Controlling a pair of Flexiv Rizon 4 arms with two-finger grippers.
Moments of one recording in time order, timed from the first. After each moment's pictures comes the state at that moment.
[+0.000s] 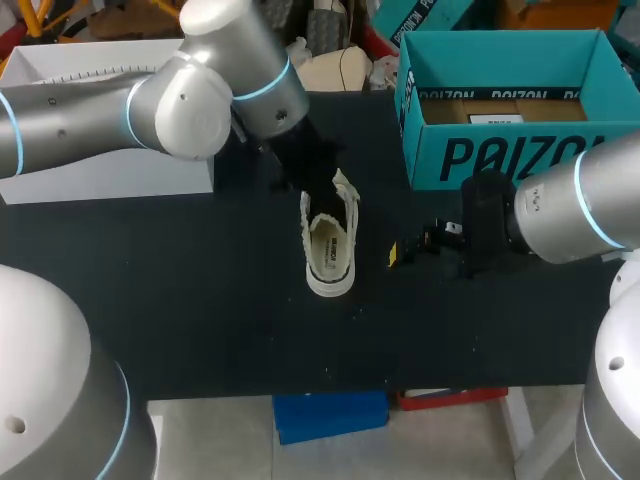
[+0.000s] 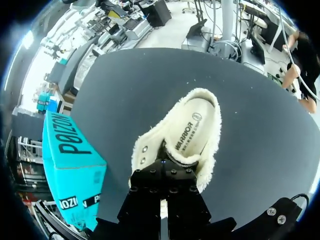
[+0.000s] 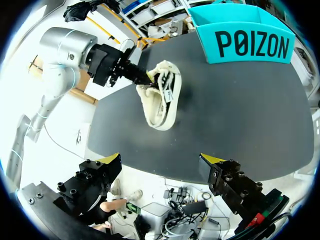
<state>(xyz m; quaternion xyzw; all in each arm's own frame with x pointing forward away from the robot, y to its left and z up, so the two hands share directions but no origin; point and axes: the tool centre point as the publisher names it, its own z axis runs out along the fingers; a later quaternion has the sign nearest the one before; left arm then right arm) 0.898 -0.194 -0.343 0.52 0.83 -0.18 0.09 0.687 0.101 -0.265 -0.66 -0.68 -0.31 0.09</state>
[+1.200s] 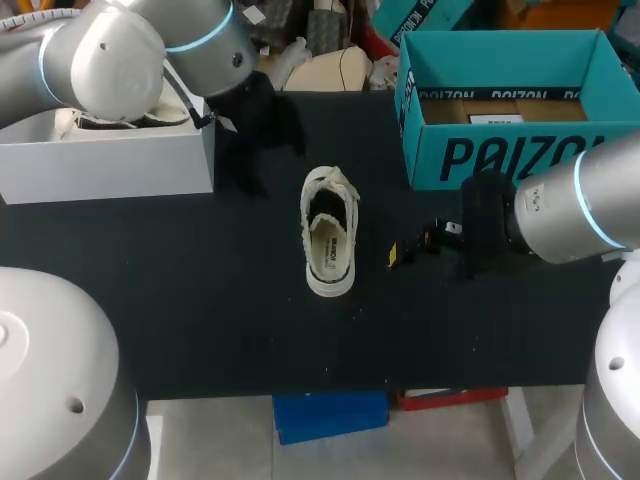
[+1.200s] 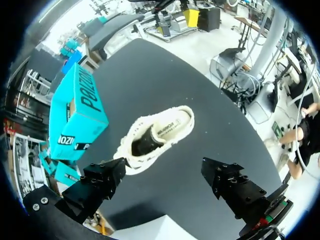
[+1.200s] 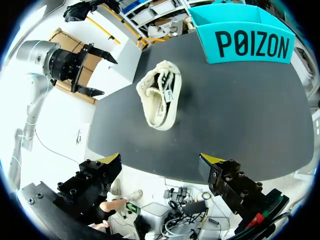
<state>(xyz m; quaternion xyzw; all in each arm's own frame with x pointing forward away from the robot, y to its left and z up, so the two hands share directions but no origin) 0.876 -0.118 -0.255 0.30 0.94 -0.16 0.07 0.687 0.101 -0.265 -0.66 -0.68 -0.31 0.09</state>
